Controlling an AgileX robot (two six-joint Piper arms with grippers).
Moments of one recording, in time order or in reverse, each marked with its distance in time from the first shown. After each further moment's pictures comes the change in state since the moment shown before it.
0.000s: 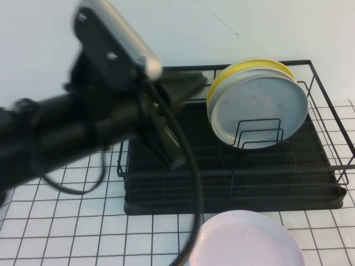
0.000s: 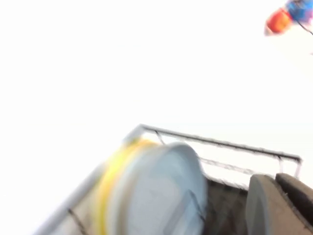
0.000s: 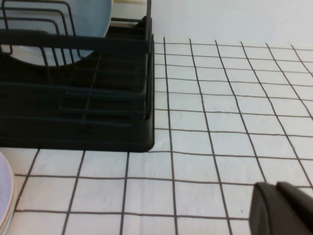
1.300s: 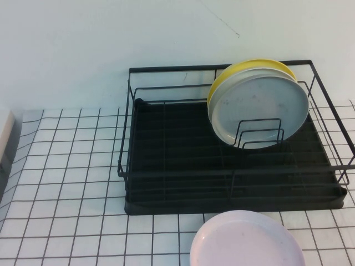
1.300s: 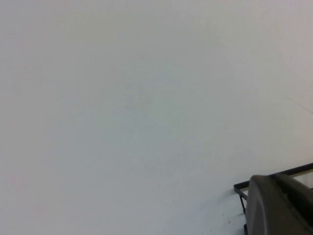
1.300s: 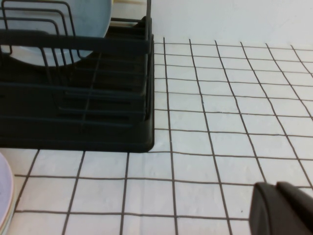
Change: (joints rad) right arm -0.001 0.000 0.000 0.000 0.000 0.000; left arm 0.278 -1.085 0.685 -0.021 -0.466 -0.024
